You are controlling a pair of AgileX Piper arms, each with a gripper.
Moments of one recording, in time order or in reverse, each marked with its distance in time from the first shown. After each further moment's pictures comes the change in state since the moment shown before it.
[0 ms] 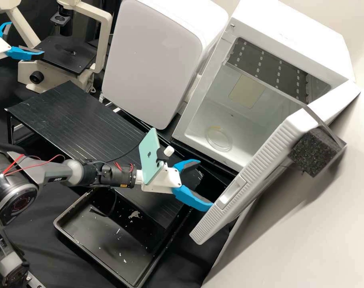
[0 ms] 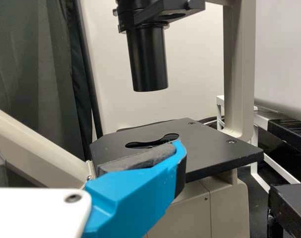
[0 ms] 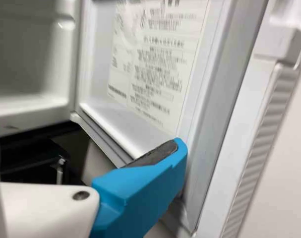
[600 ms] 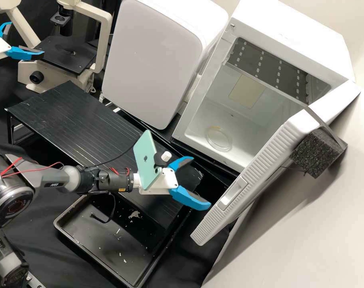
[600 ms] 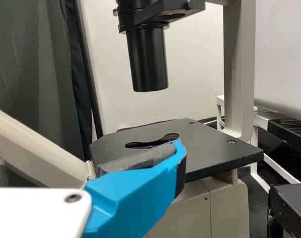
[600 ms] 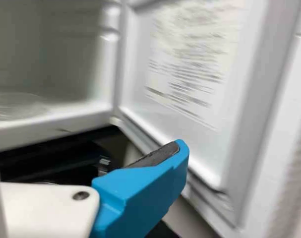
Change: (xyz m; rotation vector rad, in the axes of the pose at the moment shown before) left arm 0.000 0.000 0.000 0.000 0.000 0.000; right arm -0.025 -0.005 0.000 0.109 0.221 -0.104
